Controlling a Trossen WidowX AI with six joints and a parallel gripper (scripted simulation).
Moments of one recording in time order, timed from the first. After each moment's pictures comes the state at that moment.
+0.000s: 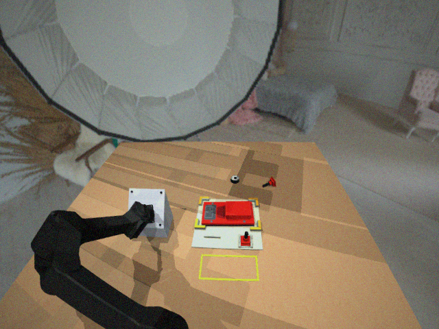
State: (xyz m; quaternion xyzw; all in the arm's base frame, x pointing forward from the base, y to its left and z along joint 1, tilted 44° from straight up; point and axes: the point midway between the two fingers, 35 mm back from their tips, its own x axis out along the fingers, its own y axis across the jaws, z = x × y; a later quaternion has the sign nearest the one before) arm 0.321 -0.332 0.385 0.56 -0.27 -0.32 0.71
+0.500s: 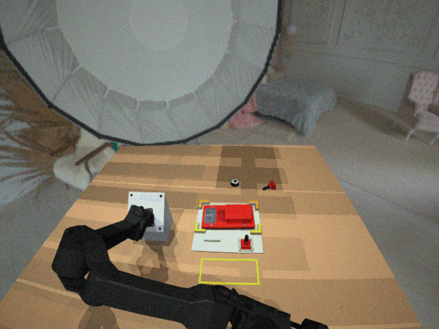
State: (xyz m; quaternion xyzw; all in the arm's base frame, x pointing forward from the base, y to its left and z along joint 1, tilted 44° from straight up) arm 0.408 -0.272 0.254 0.53 -0.03 -0.41 0.74
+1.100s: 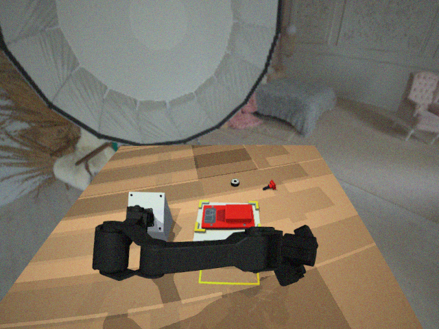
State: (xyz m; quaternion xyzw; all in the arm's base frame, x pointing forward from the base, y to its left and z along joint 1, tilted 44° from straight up) arm 0.445 -0.140 0.115 0.38 0.29 -0.43 0.77
